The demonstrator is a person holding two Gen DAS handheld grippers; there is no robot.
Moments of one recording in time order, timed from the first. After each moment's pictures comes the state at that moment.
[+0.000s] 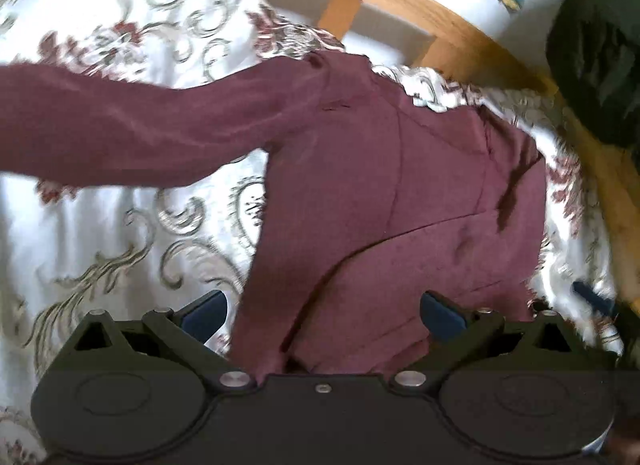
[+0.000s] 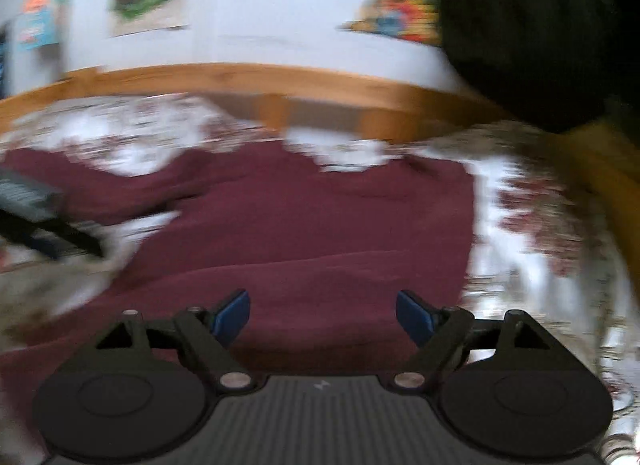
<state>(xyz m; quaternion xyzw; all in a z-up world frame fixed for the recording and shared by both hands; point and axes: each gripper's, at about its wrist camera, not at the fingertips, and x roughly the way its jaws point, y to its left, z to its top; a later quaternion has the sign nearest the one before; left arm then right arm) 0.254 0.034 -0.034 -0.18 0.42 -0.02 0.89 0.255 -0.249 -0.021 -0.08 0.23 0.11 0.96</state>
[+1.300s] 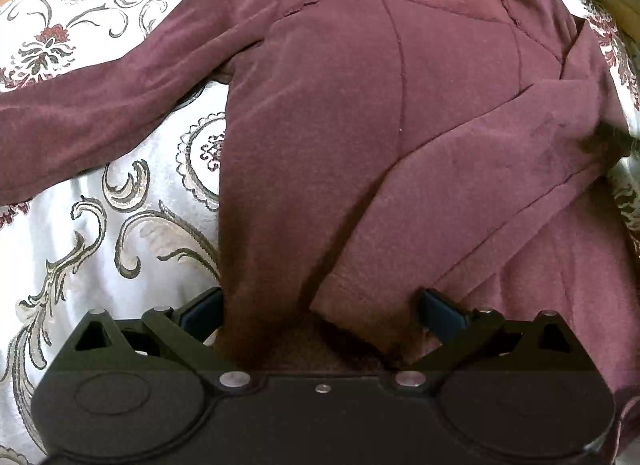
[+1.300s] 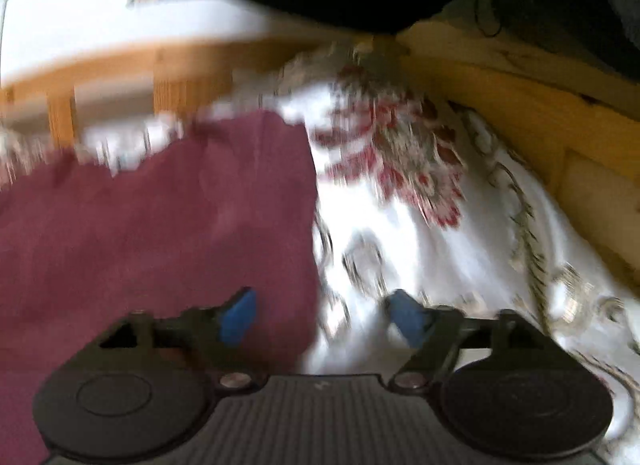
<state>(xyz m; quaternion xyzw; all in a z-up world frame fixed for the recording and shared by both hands) 0.286 -0.014 -0.091 -0.03 0.49 0.00 0.87 0.335 -0.303 -0.066 -0.05 0.28 -0.07 0.96</state>
